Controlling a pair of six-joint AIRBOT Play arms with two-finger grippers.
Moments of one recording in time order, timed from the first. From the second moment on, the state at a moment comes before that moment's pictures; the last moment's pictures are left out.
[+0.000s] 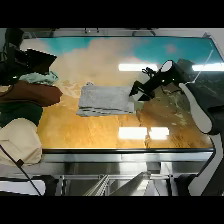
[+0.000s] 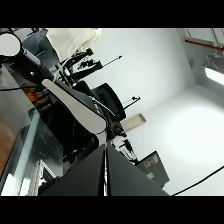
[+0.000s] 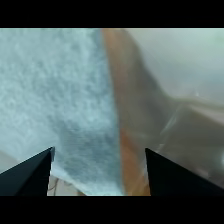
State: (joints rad) left arm 0.23 -1.61 1.41 -0.15 -1.84 -0.93; right arm 0.16 -2.05 1.73 -0.89 1.33 1.63
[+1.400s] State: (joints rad) left arm 0.00 -1.61 1.41 -0.15 -1.80 -0.98; right arm -1.24 -1.35 0.85 -0.90 1.03 1.27
